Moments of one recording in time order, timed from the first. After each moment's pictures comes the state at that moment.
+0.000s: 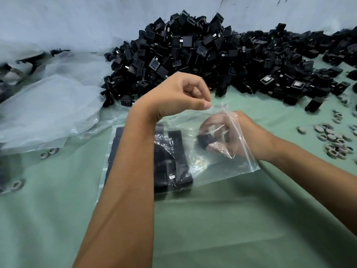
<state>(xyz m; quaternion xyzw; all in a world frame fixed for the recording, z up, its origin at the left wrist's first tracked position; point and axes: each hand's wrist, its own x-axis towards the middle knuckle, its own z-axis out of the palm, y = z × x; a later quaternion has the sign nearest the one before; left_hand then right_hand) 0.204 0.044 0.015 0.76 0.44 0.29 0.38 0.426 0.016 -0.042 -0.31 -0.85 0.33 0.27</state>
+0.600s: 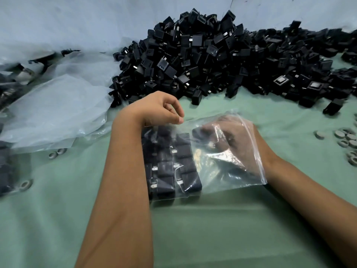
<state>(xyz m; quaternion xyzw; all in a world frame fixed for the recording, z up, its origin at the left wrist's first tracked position) 0.145 0.057 -0.018 0.69 0.59 0.19 0.37 0.410 0.030 -0.093 -0.28 -0.87 0.18 0.36</state>
